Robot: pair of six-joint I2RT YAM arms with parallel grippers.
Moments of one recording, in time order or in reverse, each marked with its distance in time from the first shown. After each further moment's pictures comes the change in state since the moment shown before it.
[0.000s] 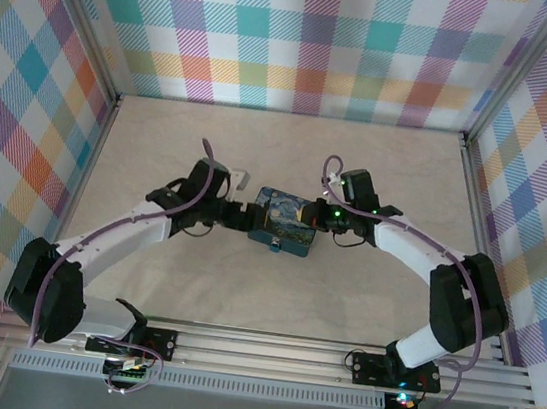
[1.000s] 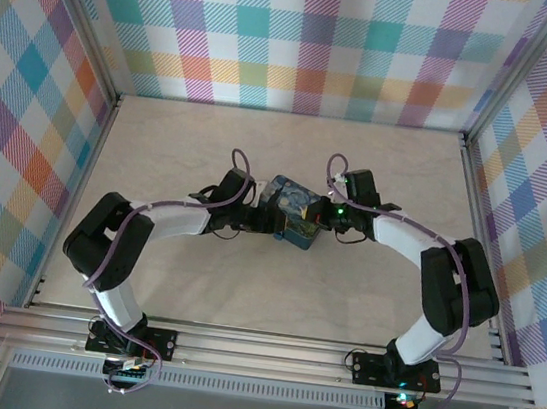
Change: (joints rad) left arm -0.001 0.378 0.037 0.369 0.085 -0.098; right arm -0.056 0.093 0.008 0.040 -0.017 0.029
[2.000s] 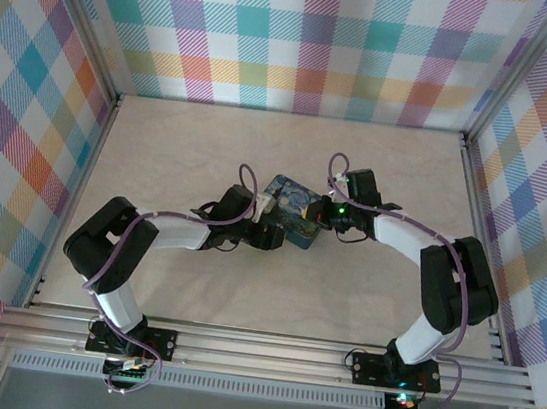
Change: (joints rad) left arm -0.071 -0.005 -0.130 0.160 -0.078 0.139; right arm -0.008 0.007 0.000 0.009 -0.026 0.006
